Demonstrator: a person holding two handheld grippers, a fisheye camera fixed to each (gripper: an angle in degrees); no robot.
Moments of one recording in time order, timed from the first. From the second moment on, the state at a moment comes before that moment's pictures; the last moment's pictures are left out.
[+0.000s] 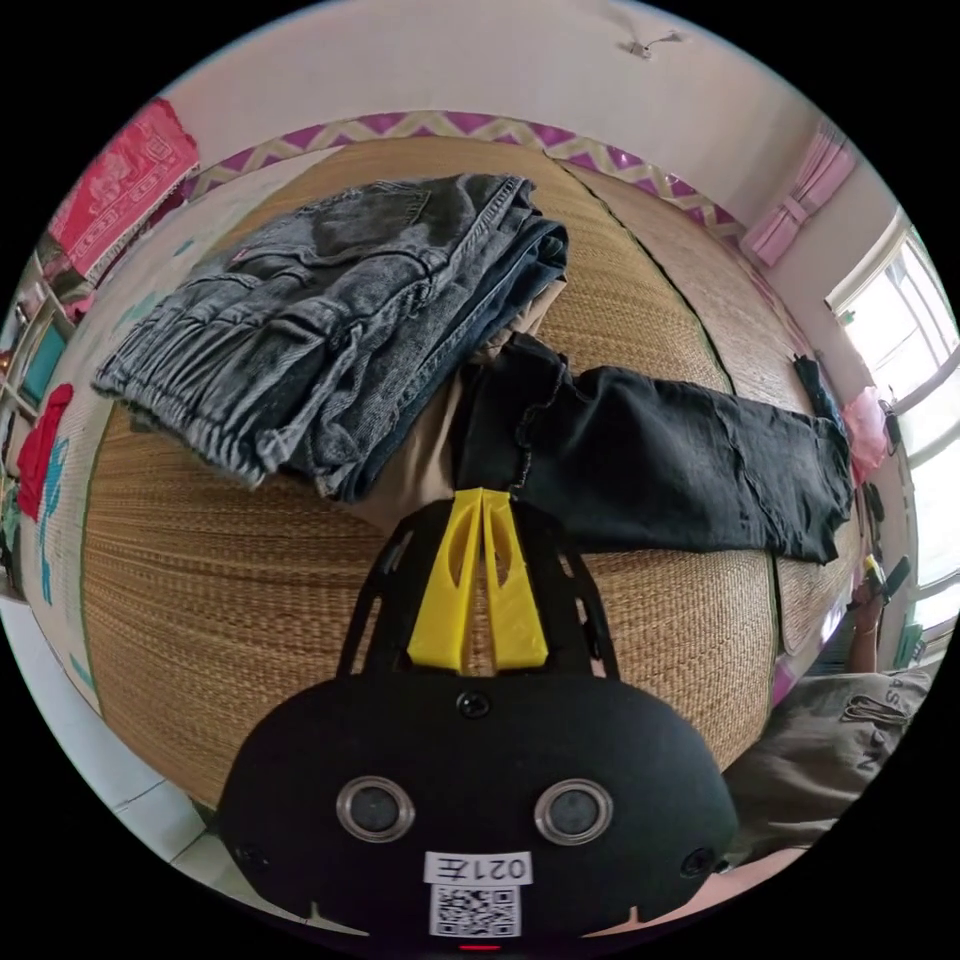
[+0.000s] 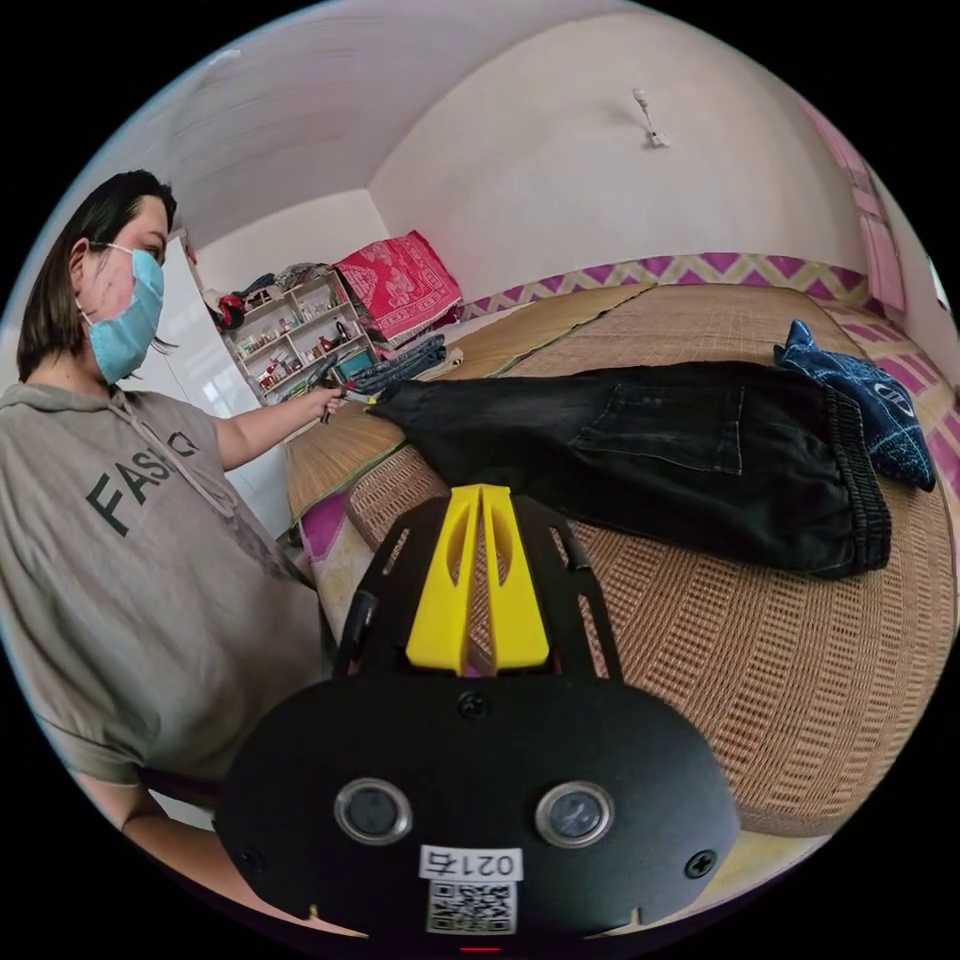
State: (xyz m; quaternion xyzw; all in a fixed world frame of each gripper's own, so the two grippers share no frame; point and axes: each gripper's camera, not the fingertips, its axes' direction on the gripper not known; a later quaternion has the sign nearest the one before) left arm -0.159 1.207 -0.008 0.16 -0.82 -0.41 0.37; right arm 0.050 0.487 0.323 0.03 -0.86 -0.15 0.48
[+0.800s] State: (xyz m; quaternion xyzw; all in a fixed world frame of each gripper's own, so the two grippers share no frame) left arm -0.076 1.265 0.078 0.45 -0.71 -0.38 0.39; right arm 0.025 0.517 0.317 -0.03 -0.87 -0.14 0.48
